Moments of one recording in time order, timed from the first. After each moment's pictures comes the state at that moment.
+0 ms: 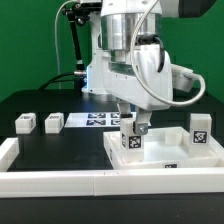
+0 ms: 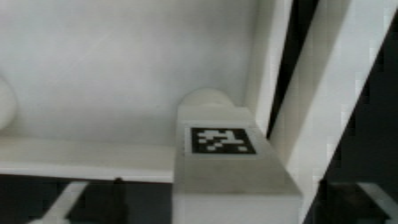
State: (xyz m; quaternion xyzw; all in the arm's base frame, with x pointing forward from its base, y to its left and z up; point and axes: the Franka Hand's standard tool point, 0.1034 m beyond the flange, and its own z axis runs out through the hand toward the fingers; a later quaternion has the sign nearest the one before) arm 0.604 0.008 0.077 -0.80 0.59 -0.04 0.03
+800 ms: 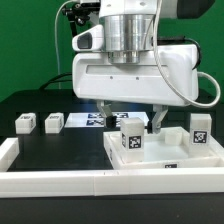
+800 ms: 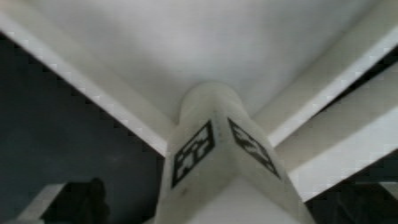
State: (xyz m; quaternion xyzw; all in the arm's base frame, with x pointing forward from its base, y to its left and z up) arm 0.604 0.004 0.076 -0.96 0.27 -0.05 0.01
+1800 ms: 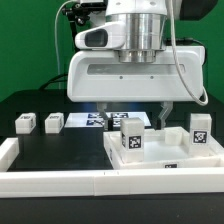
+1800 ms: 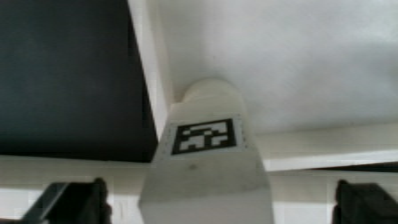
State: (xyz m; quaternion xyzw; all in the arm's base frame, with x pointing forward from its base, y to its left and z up) arm 0.606 0.008 0.077 -1.00 -0.01 -0.05 -0.01
